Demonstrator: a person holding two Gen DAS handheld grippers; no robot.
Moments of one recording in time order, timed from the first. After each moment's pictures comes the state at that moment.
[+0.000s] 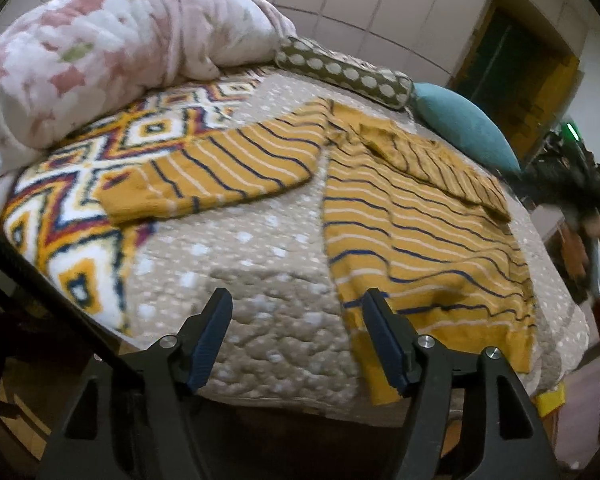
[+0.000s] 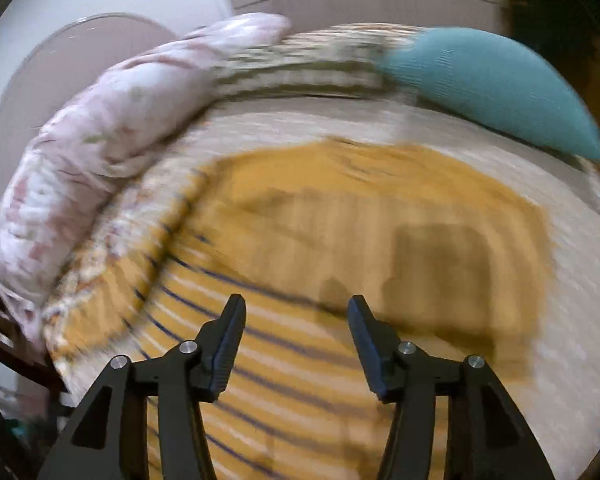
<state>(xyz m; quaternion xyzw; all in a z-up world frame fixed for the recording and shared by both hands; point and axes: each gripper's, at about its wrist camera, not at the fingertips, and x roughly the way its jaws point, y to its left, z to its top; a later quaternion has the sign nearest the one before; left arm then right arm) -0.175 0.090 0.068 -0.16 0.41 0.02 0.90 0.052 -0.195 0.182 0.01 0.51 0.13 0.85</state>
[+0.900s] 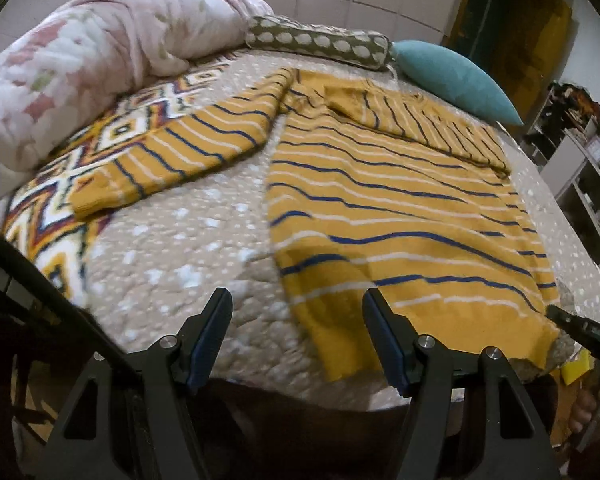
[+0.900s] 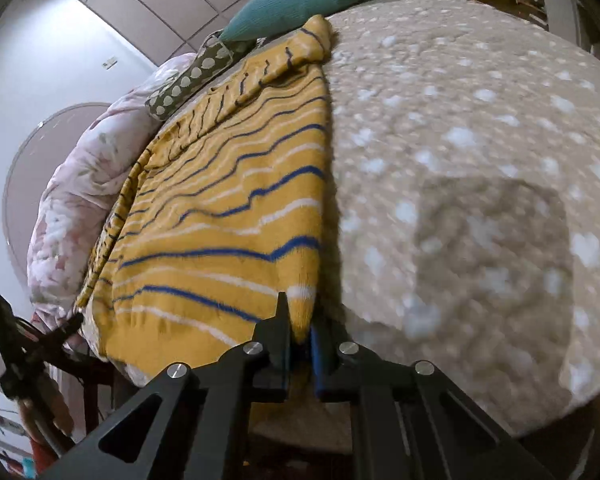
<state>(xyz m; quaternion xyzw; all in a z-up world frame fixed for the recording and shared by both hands) -0.175 0.025 0.072 -0.09 0.45 0.04 0.89 -0.195 -0.359 0.105 0.21 0.50 0.09 0.84</state>
